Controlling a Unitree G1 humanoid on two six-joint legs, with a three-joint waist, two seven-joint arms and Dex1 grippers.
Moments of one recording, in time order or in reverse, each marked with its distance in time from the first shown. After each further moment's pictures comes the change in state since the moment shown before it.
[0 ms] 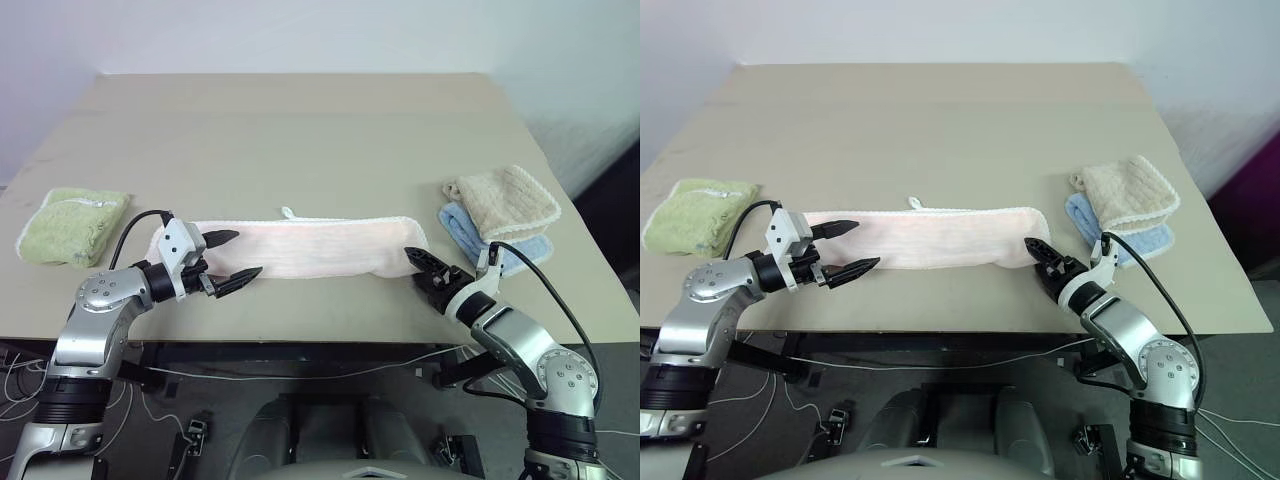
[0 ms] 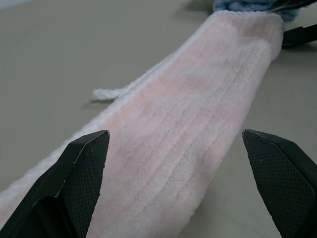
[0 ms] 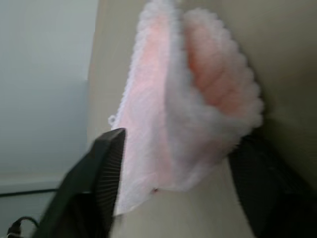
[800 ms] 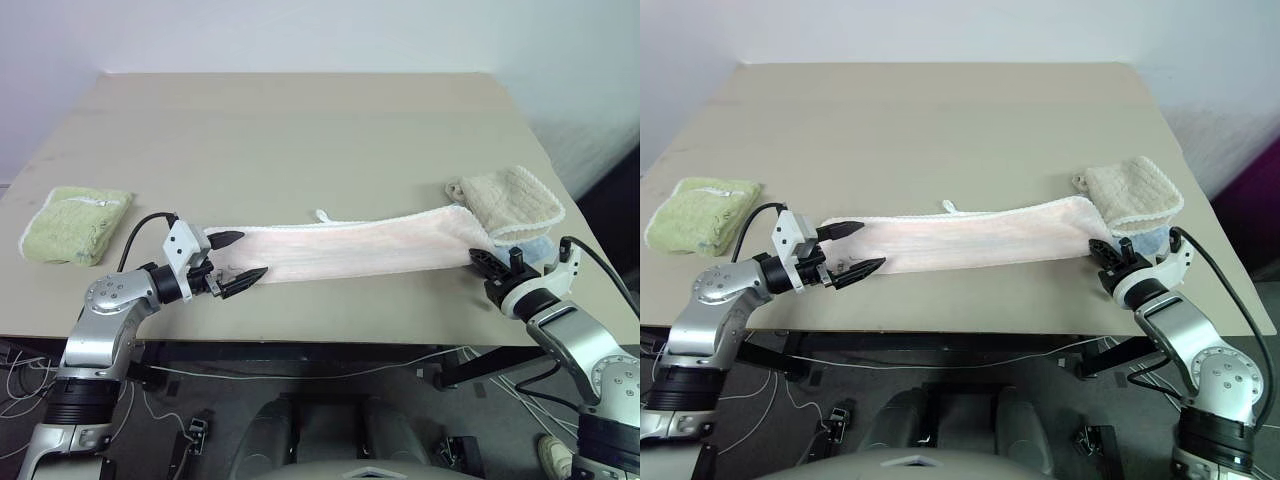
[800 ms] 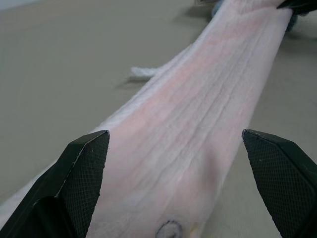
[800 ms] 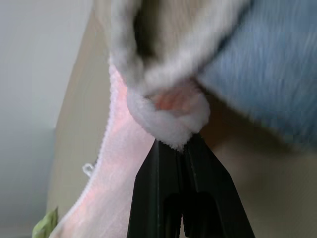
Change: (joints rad) left arm 0.000 -0.046 -0.006 0.003 0.004 -0.003 0.003; right arm 0.038 -0.188 -0.146 -0.040 -0.032 -0.031 0.030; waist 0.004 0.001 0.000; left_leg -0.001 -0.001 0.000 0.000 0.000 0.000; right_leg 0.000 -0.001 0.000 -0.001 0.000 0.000
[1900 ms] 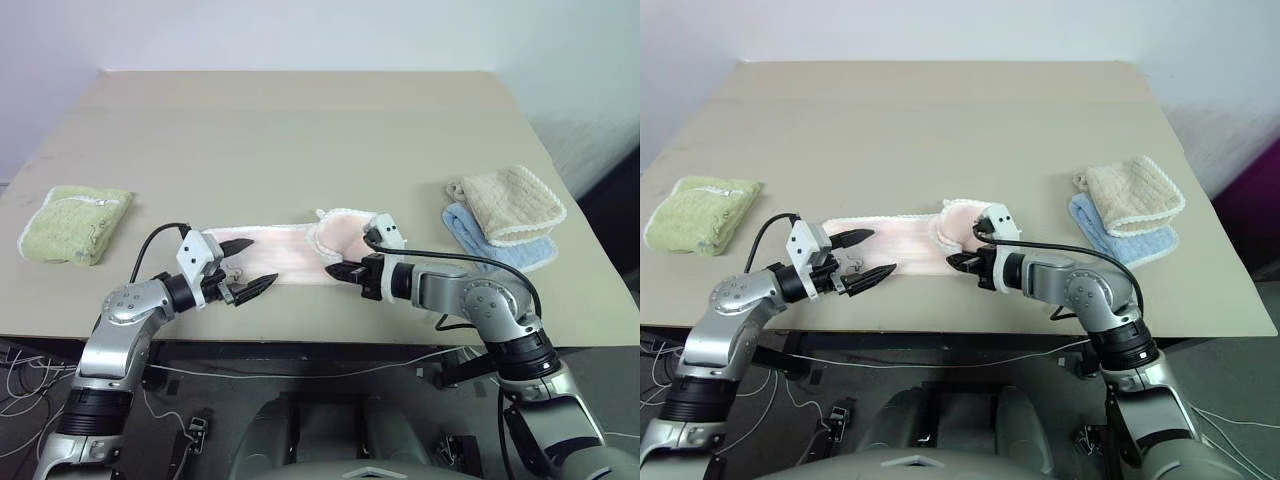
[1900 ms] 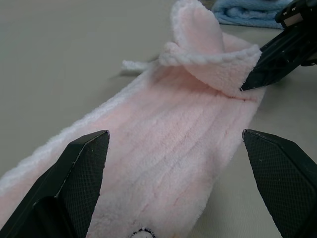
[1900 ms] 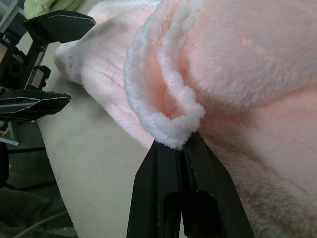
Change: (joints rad) left arm 0.046 -0.043 -0.035 -0.046 0.015 0.001 0.067; right arm -0.451 0.080 0.629 0.051 -0.696 0.279 0.555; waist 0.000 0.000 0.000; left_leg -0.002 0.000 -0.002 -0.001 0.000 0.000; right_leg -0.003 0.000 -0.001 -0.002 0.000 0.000
